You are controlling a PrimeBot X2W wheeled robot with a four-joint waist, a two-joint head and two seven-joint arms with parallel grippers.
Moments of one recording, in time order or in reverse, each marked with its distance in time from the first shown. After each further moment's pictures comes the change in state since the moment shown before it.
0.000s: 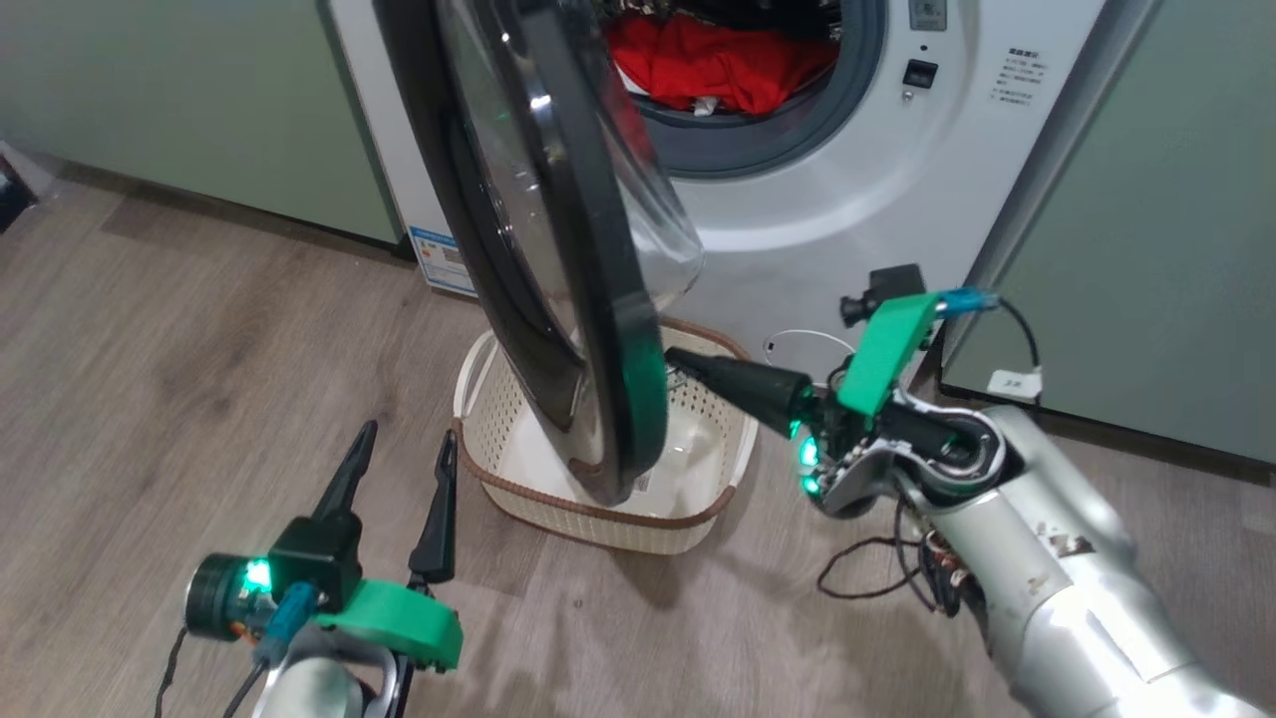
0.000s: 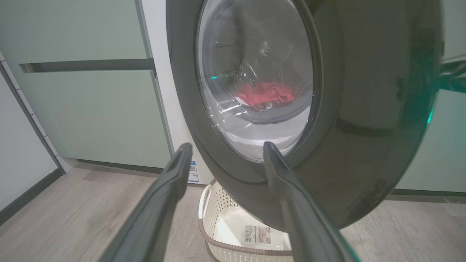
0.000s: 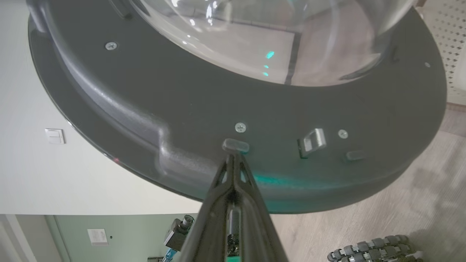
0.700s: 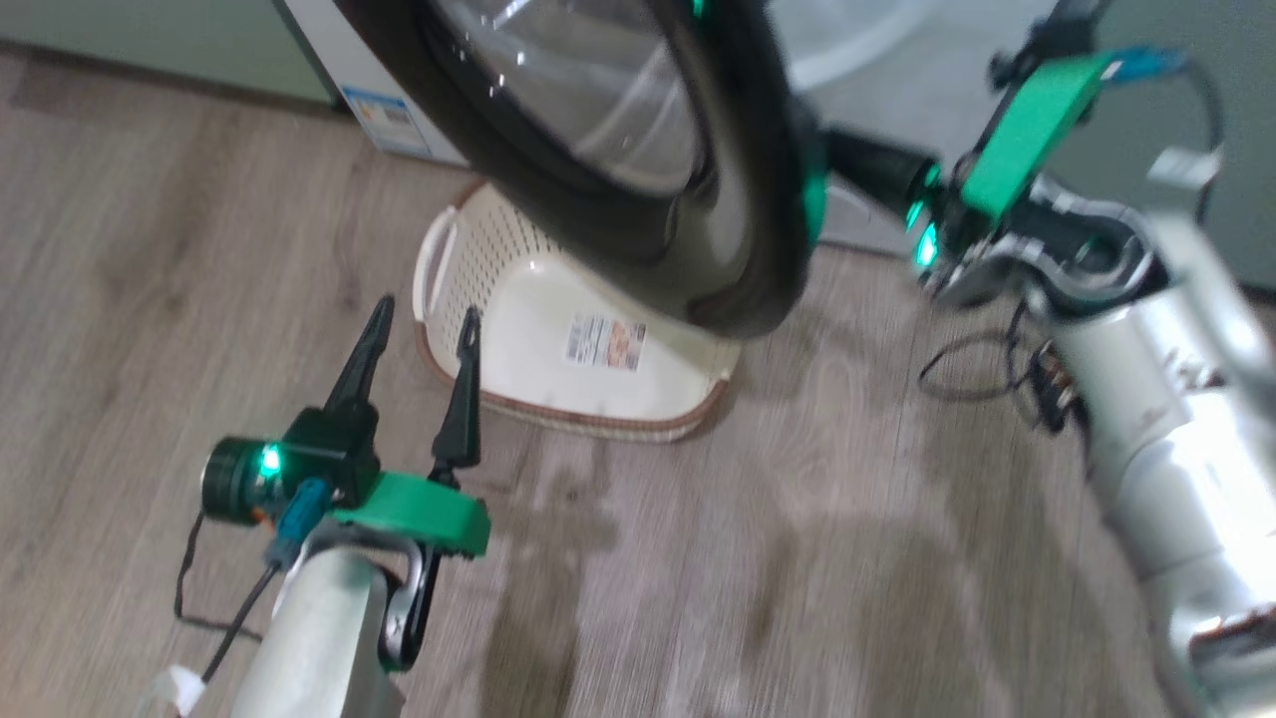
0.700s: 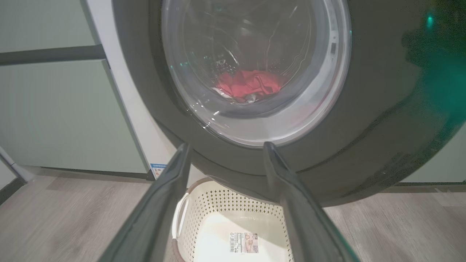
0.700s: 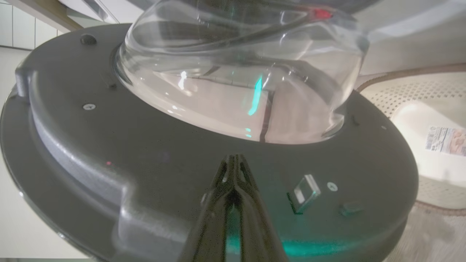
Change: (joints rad) left arm -0.183 -0.006 -0.075 -0.006 -0.061 0.053 0.000; right arm -0.270 -0.109 -0.103 0.013 -0.108 0.000 0.012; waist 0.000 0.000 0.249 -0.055
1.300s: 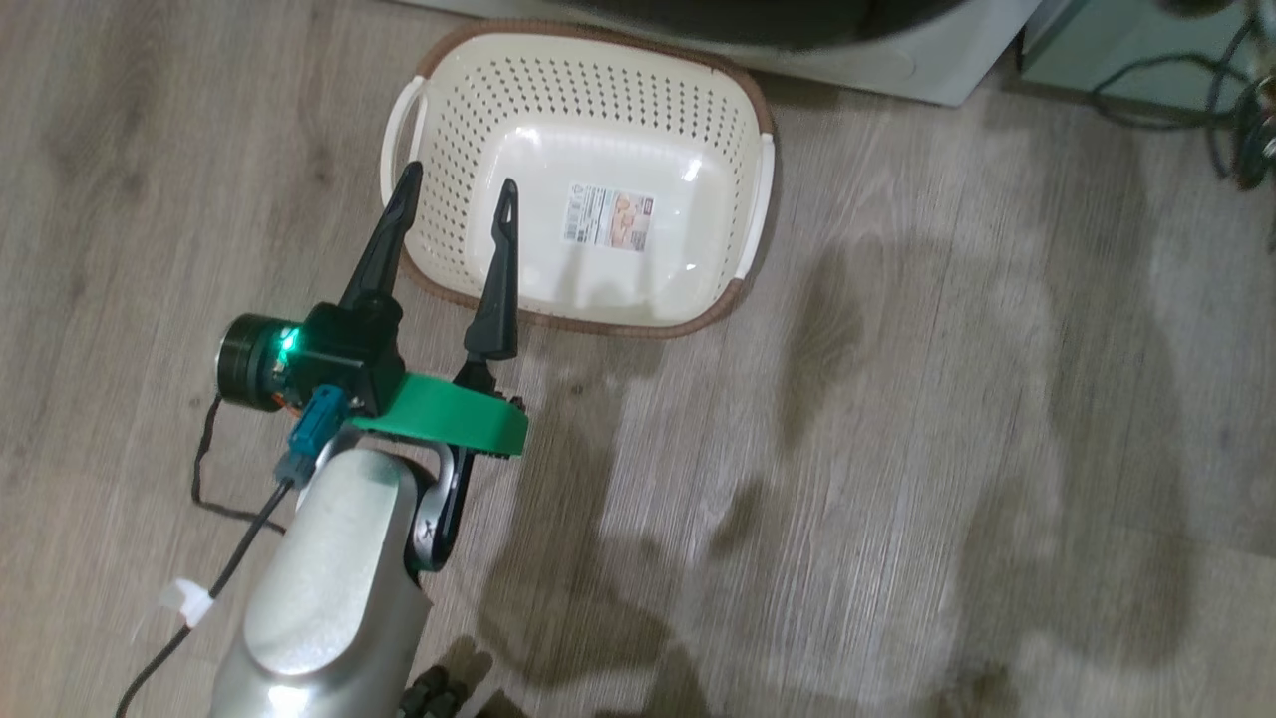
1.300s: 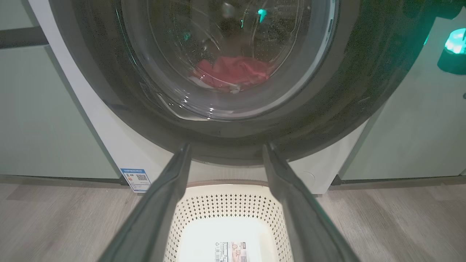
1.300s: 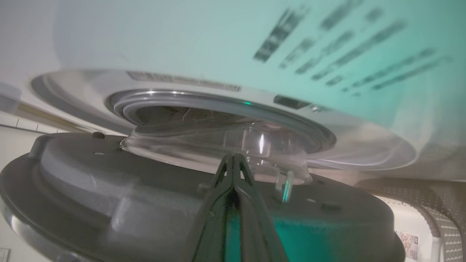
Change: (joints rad) left arm -0.159 0.000 -0.086 -0.046 -0.053 0.046 0.000; right arm -0.368 -0.103 -0.093 0.124 -0.061 0.000 -0.178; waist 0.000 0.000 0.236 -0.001
